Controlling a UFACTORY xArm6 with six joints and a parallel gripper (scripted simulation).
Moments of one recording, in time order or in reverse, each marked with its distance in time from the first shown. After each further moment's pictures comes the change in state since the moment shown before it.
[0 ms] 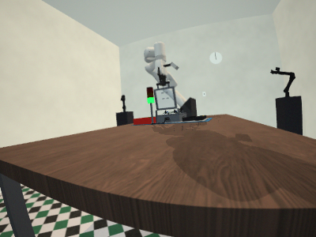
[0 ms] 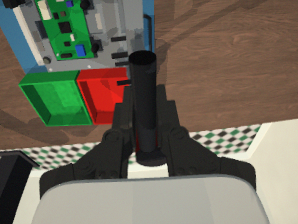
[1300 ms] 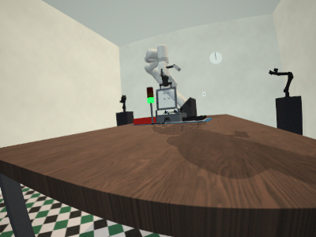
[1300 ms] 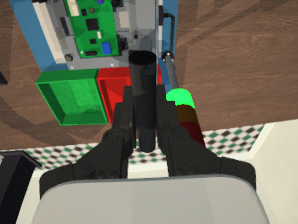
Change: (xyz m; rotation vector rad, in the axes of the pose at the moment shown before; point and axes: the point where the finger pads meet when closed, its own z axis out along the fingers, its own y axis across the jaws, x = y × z) arm 0.000 -0.047 -0.001 -0.001 0.000 0.000
